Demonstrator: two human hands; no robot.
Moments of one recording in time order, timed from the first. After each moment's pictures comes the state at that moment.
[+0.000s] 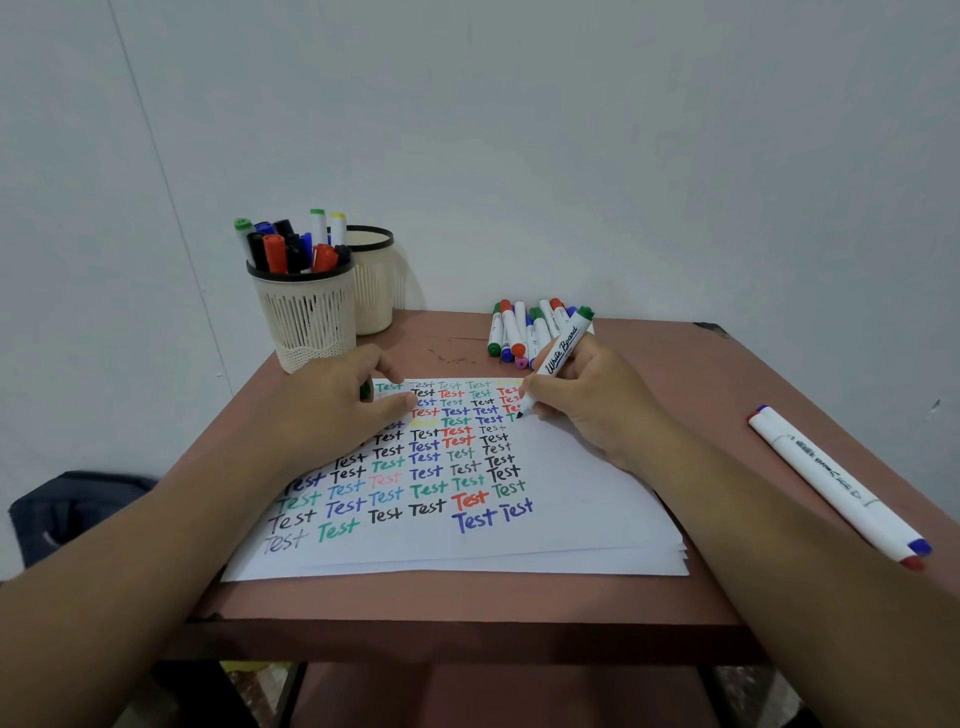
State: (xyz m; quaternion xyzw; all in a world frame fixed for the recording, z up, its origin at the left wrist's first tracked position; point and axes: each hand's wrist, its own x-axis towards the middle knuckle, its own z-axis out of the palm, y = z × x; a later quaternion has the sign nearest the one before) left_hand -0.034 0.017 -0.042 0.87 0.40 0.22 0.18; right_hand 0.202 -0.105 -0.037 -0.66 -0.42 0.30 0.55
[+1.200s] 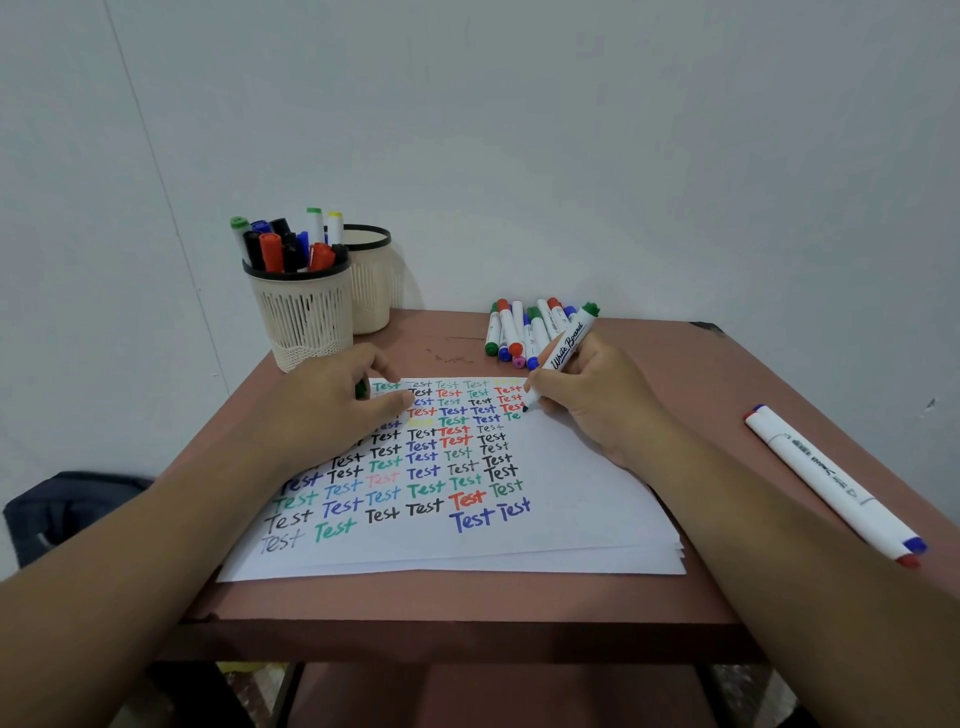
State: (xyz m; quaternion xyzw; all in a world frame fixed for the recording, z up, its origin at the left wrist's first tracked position) left_hand -0.034 0.013 -0.039 0.86 0.41 0.22 0.19; right_hand 0.203 -0.106 -0.035 -0.67 -0.40 0.28 0.56
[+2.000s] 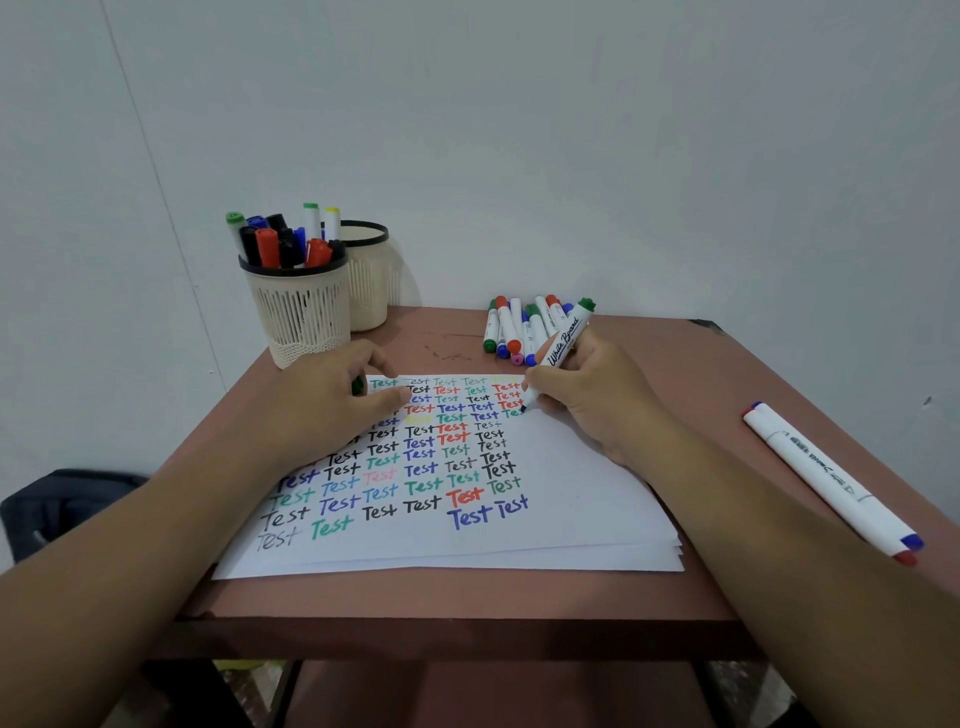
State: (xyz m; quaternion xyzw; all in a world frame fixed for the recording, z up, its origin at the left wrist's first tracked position) left_hand -0.034 0.010 -0.037 0.86 0.41 0.22 0.19; right_hand 0.201 -0.106 -0.036 -0.65 -0.40 0.28 0.58
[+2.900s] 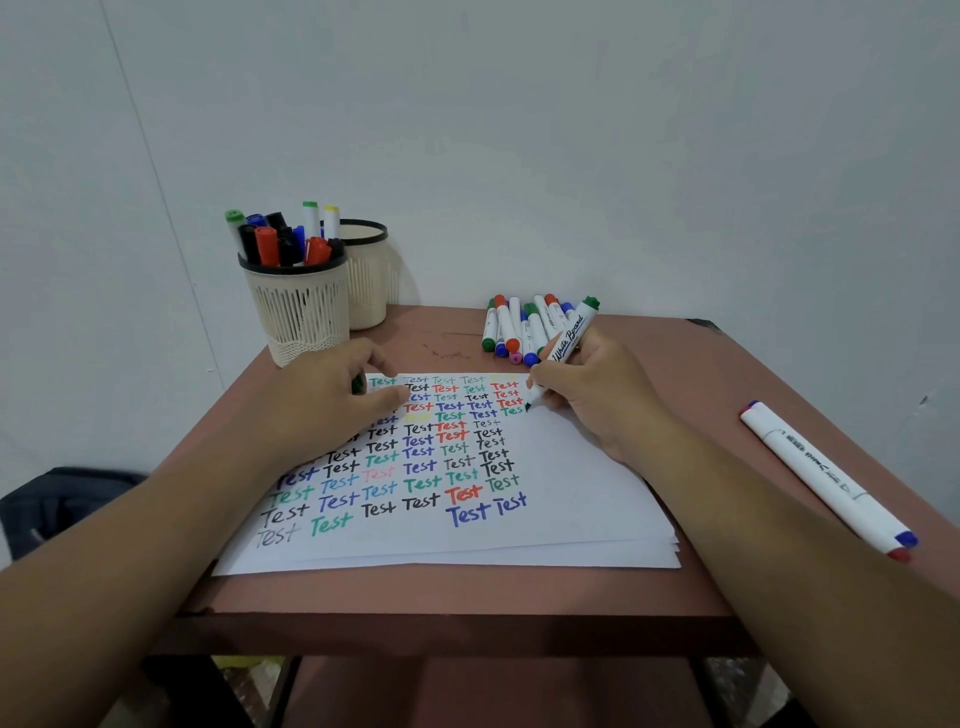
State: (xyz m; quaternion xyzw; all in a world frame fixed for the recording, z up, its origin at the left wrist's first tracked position) left_hand -0.034 0.005 -0.033 0.86 0.42 0.21 0.17; right_hand 0.205 -0.105 -0.035 -0.66 -0.39 0.28 0.58
